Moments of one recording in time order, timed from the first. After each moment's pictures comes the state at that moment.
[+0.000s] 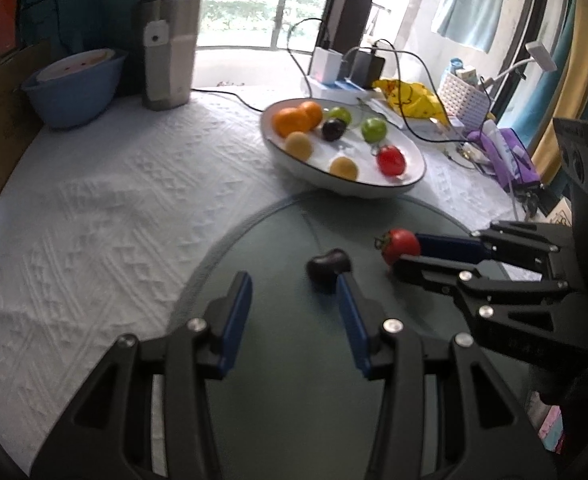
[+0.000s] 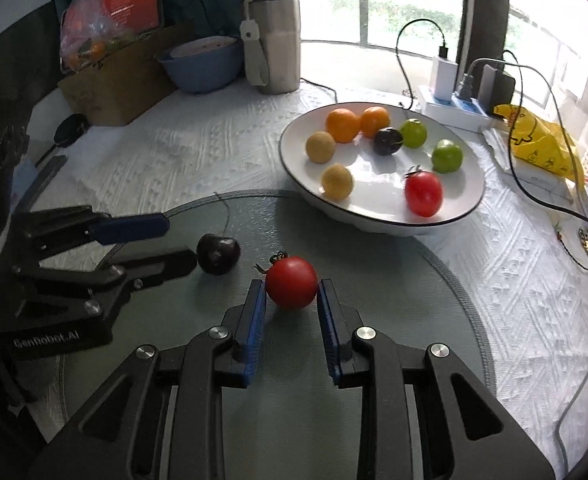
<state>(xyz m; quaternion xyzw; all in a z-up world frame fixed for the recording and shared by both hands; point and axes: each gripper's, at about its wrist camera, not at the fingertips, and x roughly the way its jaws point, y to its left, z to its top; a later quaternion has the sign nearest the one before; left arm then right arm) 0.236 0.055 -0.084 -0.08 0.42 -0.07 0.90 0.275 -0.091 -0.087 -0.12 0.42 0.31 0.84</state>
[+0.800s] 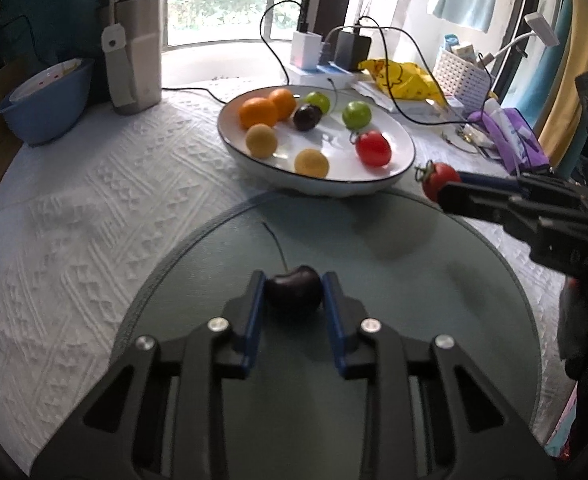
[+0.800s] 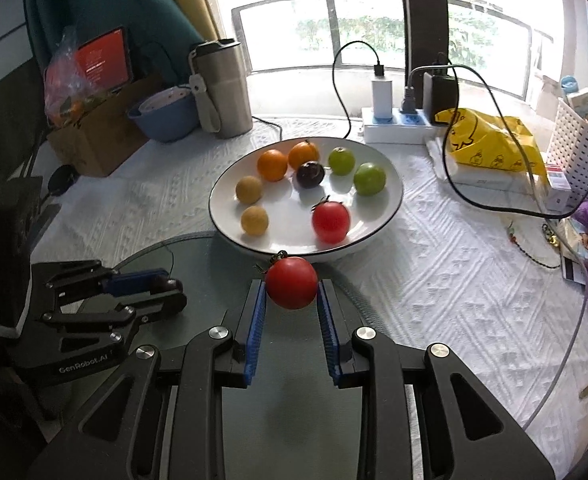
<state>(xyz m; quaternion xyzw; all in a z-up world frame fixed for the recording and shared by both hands) 0.258 0.018 -0.092 -0.05 0.43 -0.07 0.90 0.304 -0.152 -0.066 -0.06 0.39 0.30 0.87</state>
